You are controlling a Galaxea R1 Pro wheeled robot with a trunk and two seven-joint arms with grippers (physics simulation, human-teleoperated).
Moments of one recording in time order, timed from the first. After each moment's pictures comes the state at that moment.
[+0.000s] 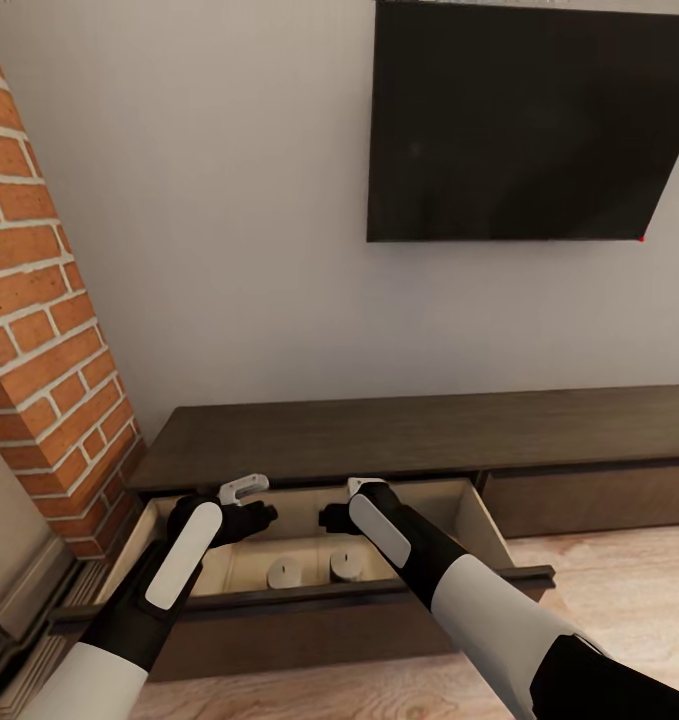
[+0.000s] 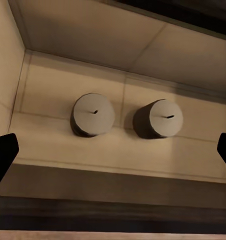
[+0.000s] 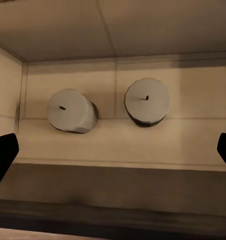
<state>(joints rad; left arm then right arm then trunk) -0.55 0.04 -0.25 -1.28 0.95 0.86 0.72 -0.86 0.17 0.71 -0.71 -1.00 0.65 -0.57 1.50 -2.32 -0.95</state>
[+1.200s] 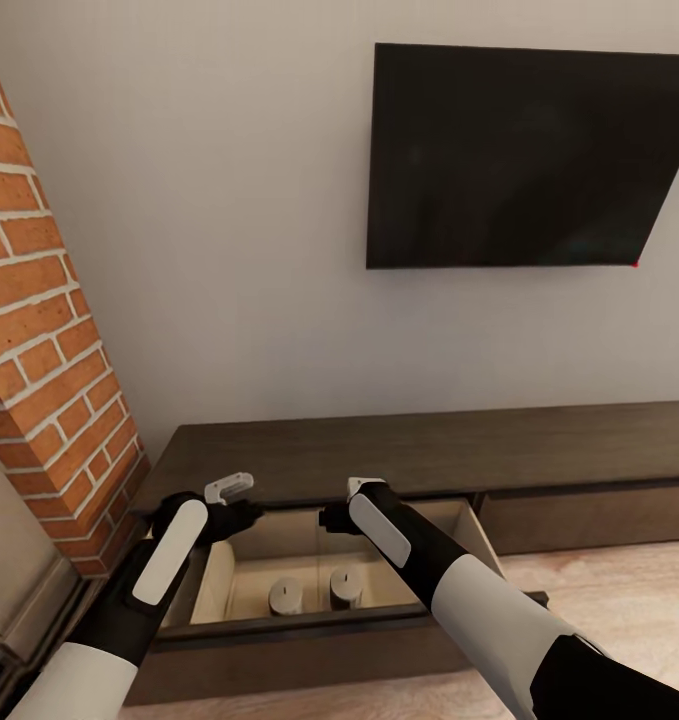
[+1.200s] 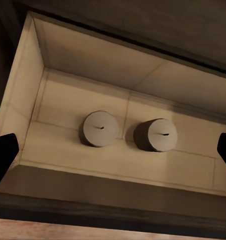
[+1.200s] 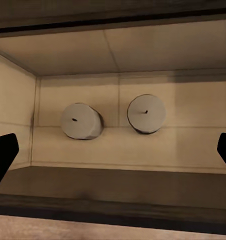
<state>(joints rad) -0.55 0.06 -0.19 -1.27 0.95 0.86 0.72 -0.86 0.17 0.71 -0.71 -1.00 0.65 -0.57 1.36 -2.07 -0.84</state>
